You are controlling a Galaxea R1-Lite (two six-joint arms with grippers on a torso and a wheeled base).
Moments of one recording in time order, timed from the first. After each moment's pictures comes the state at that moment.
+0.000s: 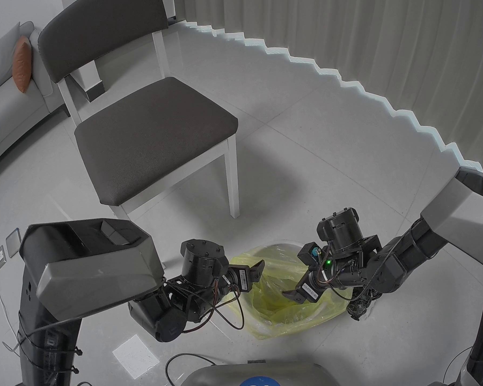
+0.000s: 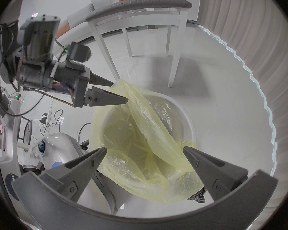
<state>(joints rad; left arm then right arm) -0.64 2.36 -0.85 -1.09 0.13 -0.36 0.55 2.18 -0.97 -0.39 0.01 -0.37</state>
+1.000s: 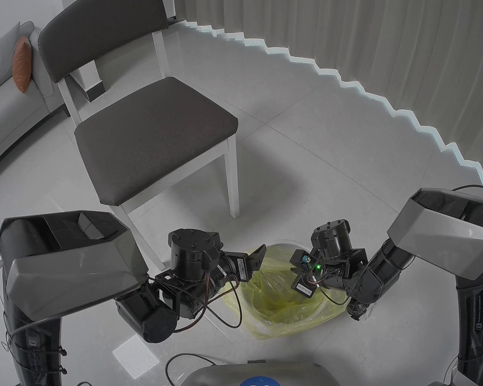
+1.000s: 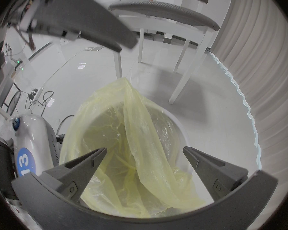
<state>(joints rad) -0.65 2.25 -0.79 -1.18 0.14 -0.33 0.52 2.37 -1.00 -0.69 -0.04 -0.59</state>
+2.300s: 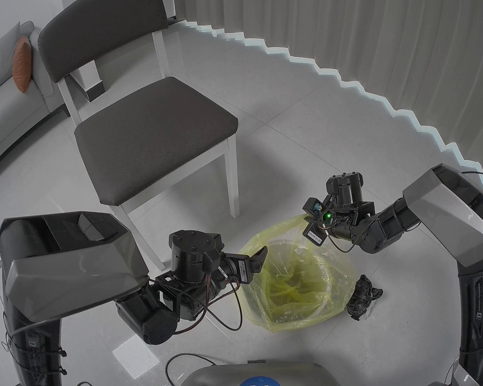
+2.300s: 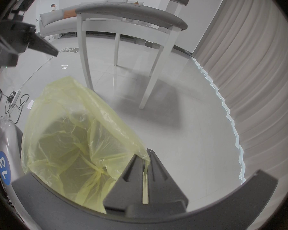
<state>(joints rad) -0.66 2.25 -0.78 -1.18 0.14 -0.31 0.37 2.40 -1.37 -0.51 -0.05 -0.68</state>
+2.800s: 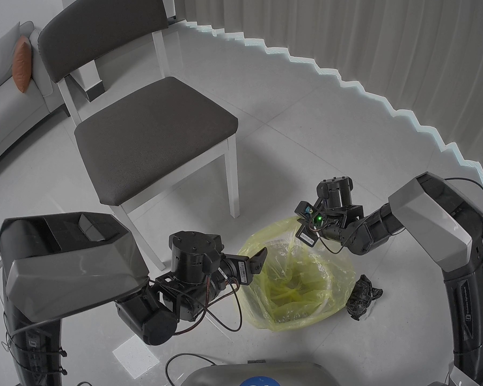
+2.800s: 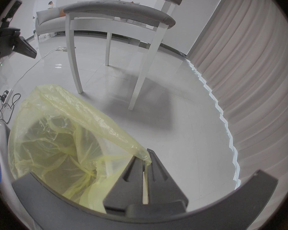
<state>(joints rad) -0.66 2.25 -0.77 -1.19 0.14 -0.31 0.38 2.50 -1.49 -0.50 -0.05 -0.71</state>
